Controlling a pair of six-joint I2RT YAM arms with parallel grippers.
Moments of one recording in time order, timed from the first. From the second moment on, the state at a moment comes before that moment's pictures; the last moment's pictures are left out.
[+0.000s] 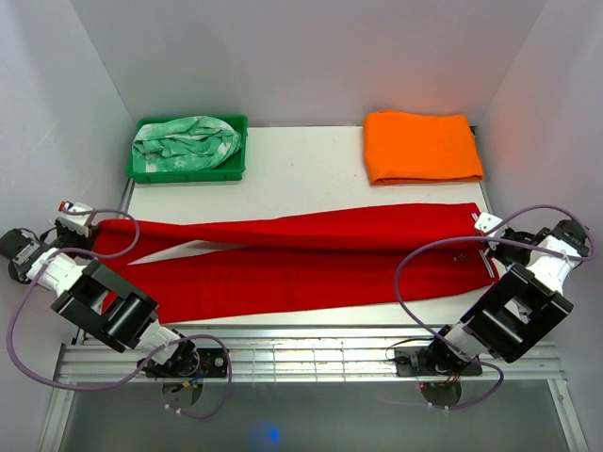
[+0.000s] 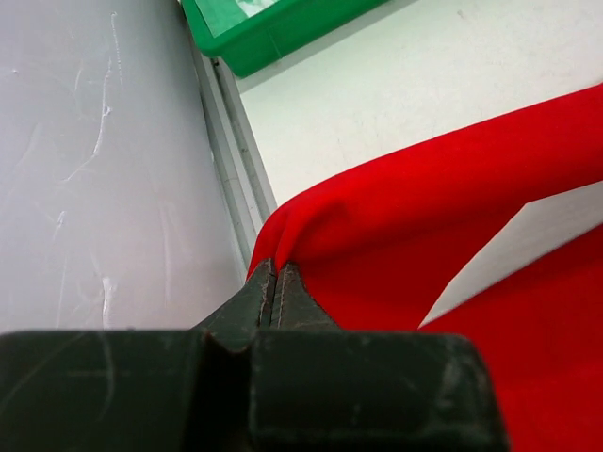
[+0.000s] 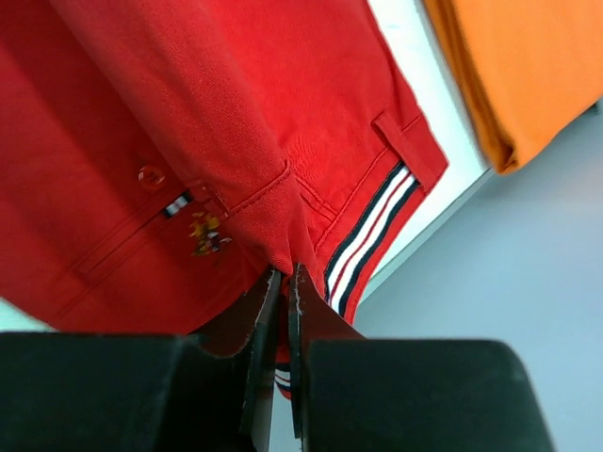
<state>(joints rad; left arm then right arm) 1.02 1.49 1.02 -0.35 1.09 1.12 -0.79 1.36 0.94 -0.86 -0.92 -1.93</state>
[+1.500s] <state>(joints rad) 0.77 1.44 1.12 -1.03 0.73 1.44 -0.29 1.49 1.06 -0.97 -0.57 -1.44</state>
